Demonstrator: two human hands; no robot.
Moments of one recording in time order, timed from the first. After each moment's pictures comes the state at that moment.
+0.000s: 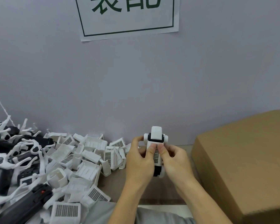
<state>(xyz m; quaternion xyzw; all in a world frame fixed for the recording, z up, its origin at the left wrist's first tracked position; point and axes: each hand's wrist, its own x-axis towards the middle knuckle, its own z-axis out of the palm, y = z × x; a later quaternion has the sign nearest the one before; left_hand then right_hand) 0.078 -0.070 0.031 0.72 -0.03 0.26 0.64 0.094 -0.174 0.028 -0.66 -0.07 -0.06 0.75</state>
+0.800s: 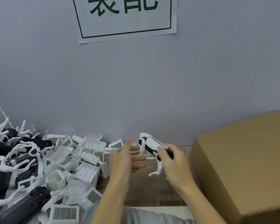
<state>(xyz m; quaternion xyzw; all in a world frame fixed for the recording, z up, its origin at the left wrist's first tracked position) 0.083 -0.040 0.047 0.61 0.18 0.14 0.76 0.095 -0.181 0.023 -0.74 -0.10 -0.11 0.65</state>
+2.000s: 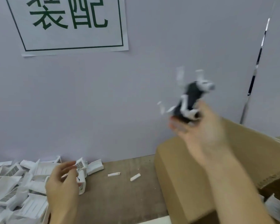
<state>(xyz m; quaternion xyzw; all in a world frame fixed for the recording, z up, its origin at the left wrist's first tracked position) 0.089 -0.016 0.035 0.63 0.16 0.35 0.67 0.069 -0.299 0.160 -0.45 -0.06 -0.14 0.88</state>
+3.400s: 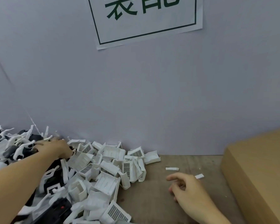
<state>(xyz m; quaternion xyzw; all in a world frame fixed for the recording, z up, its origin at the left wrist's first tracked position) 0.133 0.247 0.103 0.90 0.42 -0.07 -0.12 0.106 -0.162 -0.013 -0.83 -0.10 0.03 0.55</state>
